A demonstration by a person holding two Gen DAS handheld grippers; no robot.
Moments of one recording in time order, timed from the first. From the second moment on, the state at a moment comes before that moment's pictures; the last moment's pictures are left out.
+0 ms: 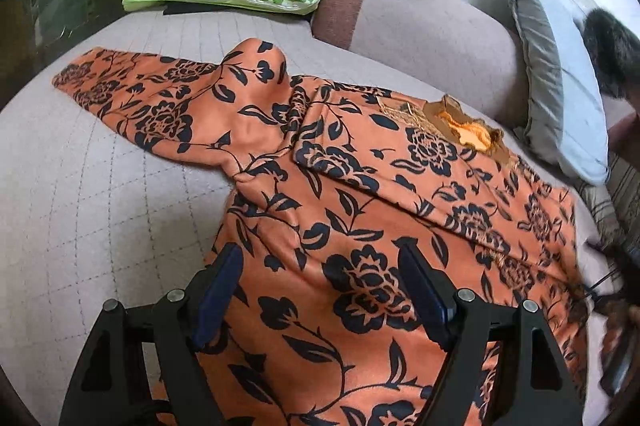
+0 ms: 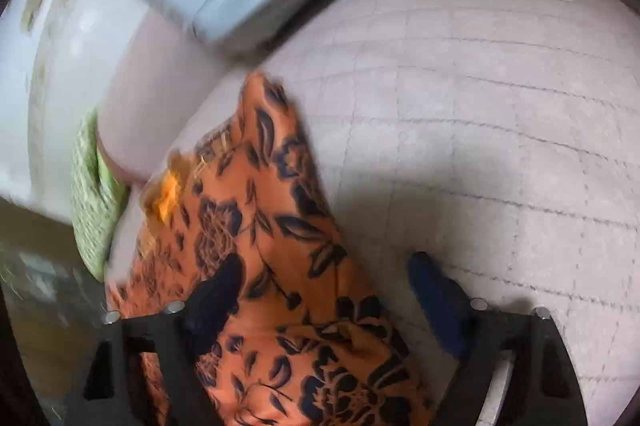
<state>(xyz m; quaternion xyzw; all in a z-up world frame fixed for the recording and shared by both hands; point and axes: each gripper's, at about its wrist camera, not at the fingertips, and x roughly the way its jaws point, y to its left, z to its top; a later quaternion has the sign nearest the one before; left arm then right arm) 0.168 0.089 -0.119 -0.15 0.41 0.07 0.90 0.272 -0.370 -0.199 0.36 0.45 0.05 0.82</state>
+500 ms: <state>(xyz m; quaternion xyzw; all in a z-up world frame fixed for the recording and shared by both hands) 0.170 0.097 -0.106 -0.17 0.39 0.04 0.90 0.312 -0.373 -0.147 0.15 0.42 -0.12 0.89</state>
